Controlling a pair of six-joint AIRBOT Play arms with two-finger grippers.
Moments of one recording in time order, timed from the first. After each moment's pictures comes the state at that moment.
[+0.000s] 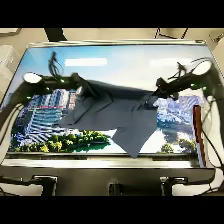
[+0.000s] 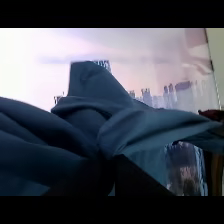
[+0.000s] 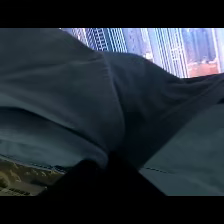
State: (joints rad) left arm -0.10 -1.64 1.42 0.48 -0.94 -1.20; right arm -0.09 -1.64 1.57 -0.99 1.37 1.71
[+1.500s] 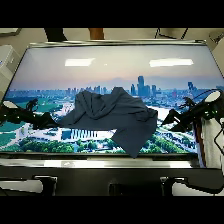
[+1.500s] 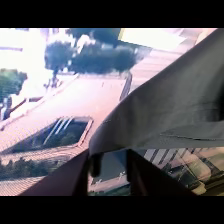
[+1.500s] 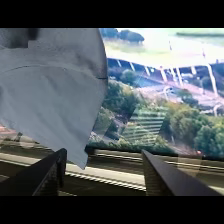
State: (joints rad) left arm 0.38 -1.60 1.06 1.01 -1.30 -1.28; right arm -0.32 -1.45 1.12 -1.10 1.55 1.56
